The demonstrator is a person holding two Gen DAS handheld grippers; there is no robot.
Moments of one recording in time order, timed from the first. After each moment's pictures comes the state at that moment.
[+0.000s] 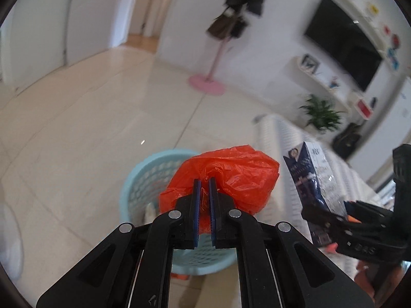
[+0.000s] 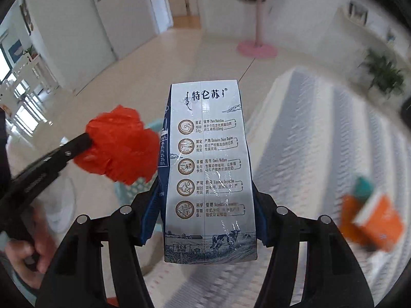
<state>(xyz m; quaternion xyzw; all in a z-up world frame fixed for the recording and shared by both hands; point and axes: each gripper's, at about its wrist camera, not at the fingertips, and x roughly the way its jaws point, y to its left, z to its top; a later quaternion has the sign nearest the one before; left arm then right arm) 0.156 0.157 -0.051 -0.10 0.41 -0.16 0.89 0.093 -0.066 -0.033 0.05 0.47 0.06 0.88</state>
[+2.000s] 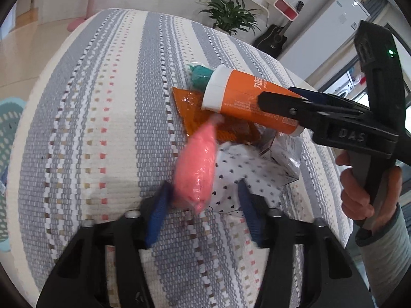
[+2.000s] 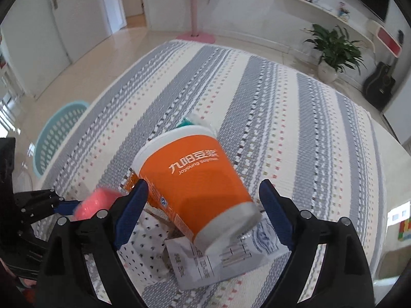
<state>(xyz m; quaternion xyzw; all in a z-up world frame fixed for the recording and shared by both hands) 0.071 -0.152 -0.139 0.00 0.53 -0.42 0.73 0.014 -0.355 -0.073 0.02 0.47 -0.05 0.88</state>
